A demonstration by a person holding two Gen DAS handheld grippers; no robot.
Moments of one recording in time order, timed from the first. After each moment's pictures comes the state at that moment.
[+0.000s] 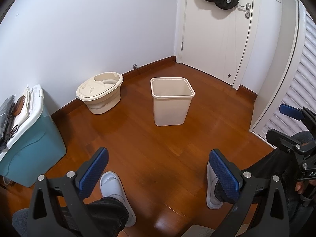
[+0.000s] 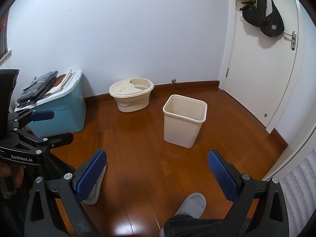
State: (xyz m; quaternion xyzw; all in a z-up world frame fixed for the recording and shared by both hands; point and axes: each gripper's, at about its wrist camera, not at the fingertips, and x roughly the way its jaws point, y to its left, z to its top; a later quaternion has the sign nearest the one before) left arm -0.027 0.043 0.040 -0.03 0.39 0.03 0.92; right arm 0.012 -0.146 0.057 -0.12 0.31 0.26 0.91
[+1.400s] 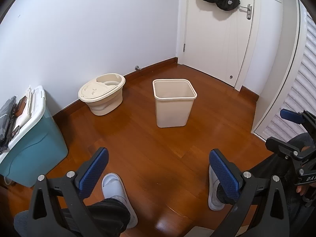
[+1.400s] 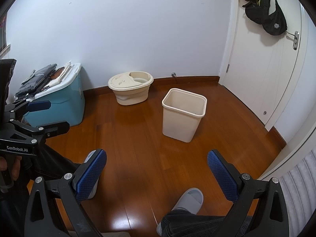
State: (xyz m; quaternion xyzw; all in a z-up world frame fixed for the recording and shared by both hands) left arm -0.026 0.040 0.043 -0.04 0.38 0.04 0.92; right arm 0.010 -0.138 0.051 -0.13 0.33 0.25 0.90
